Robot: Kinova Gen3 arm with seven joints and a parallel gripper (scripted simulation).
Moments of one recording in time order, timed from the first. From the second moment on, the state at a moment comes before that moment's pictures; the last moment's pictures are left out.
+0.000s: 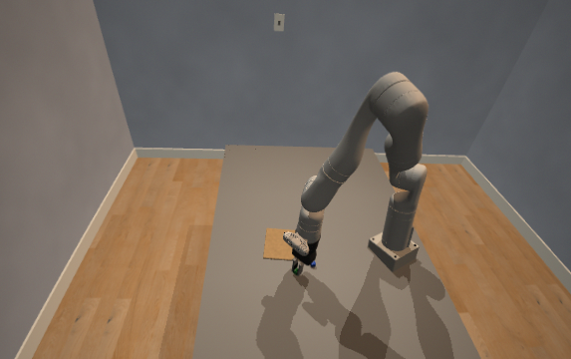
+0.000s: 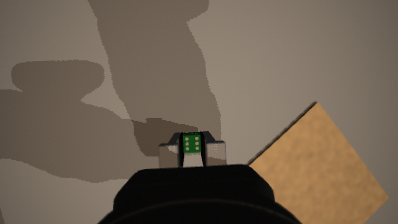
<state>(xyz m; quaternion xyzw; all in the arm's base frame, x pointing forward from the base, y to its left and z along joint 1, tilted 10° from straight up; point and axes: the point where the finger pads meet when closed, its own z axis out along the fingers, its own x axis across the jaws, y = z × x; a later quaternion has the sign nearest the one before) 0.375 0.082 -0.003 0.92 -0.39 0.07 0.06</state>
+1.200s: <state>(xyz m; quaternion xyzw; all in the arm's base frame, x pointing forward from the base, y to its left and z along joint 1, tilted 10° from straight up) 0.368 0.100 0.083 0.92 -0.39 0.07 0.06</state>
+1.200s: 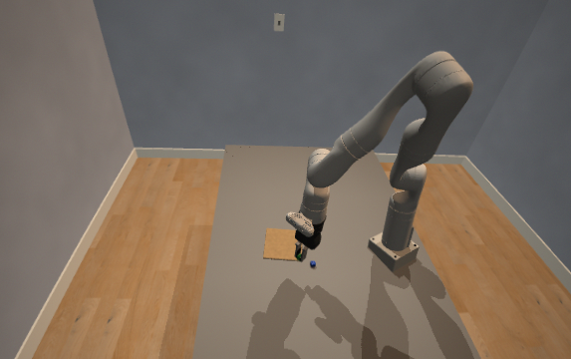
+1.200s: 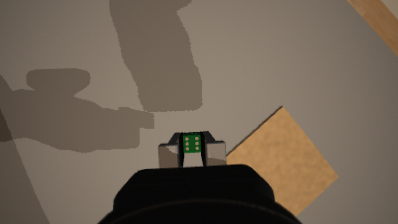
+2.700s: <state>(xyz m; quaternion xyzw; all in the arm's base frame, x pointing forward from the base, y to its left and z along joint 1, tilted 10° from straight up) 0.382 0.054 0.088 0.71 -0.70 0.07 0.05</state>
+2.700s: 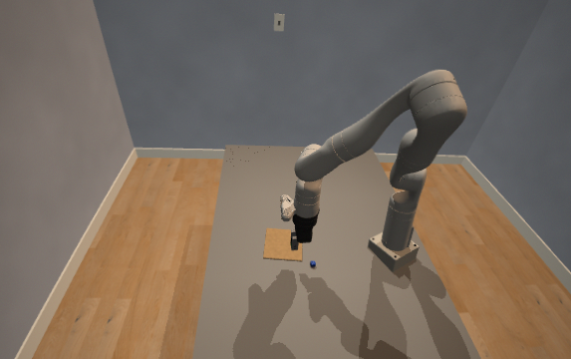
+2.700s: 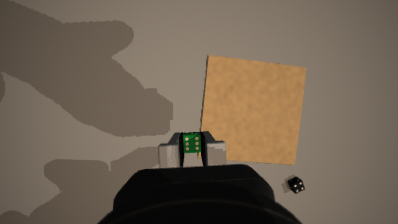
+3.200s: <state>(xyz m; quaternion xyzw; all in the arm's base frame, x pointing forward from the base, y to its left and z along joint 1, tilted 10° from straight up) 0.376 0.024 0.088 0.46 -0.88 0.07 0.04</state>
